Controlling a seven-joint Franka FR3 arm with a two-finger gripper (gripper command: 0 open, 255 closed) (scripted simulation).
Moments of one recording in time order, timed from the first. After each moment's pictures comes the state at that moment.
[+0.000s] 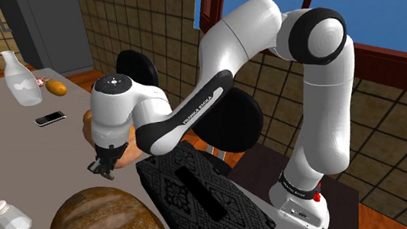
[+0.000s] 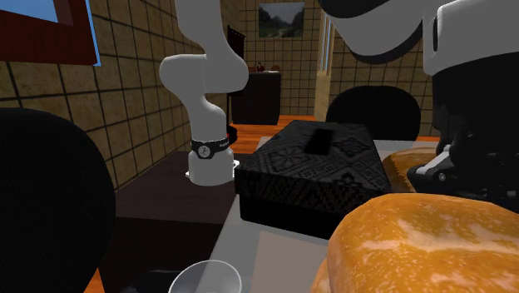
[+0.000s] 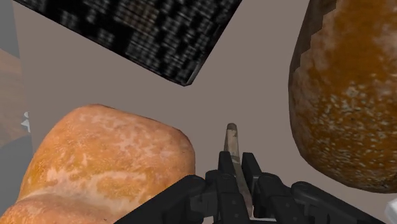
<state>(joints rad) 0.22 0.34 0.51 -2.00 -0.53 2.49 0.87</state>
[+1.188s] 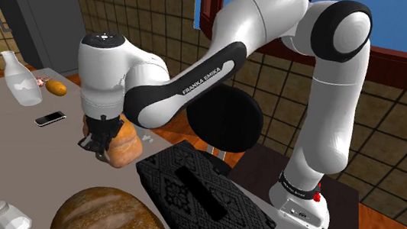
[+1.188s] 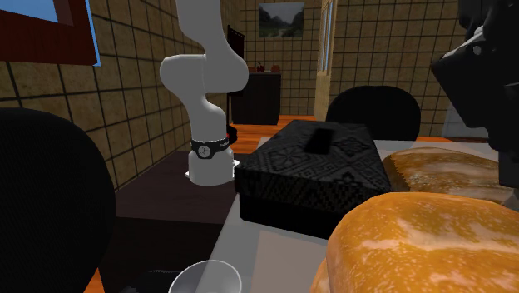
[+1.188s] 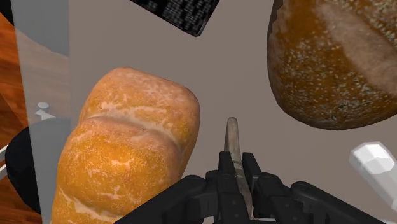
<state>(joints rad) 0.18 0.22 0.57 -1.92 -0.38 2.32 0.74</state>
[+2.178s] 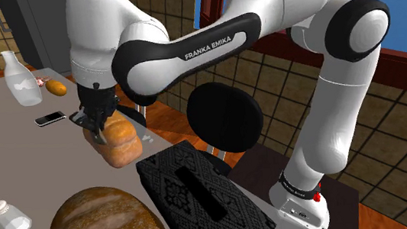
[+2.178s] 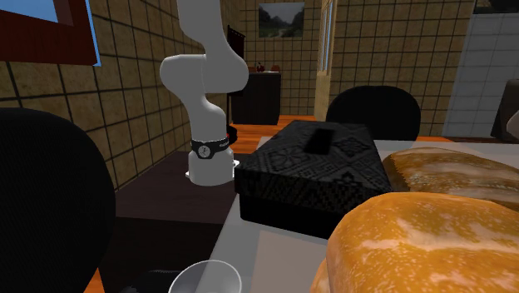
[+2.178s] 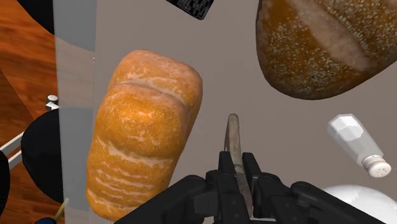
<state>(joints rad) 0.17 0.15 0.59 -1.80 -0.29 2.16 0.66</state>
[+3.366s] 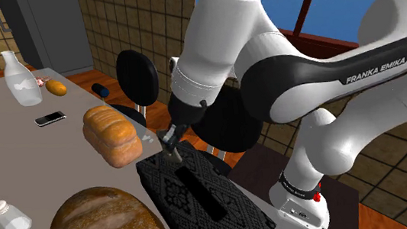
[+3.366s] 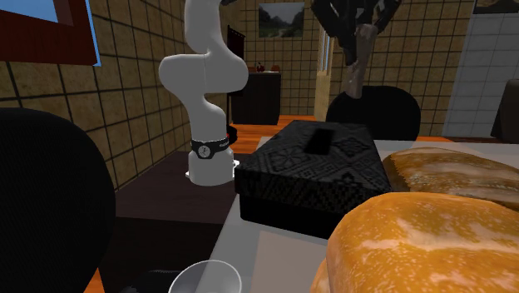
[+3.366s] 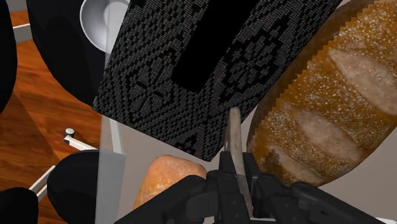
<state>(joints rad) 0.31 -0.57 0.53 -2.40 0.12 2.14 0.55</state>
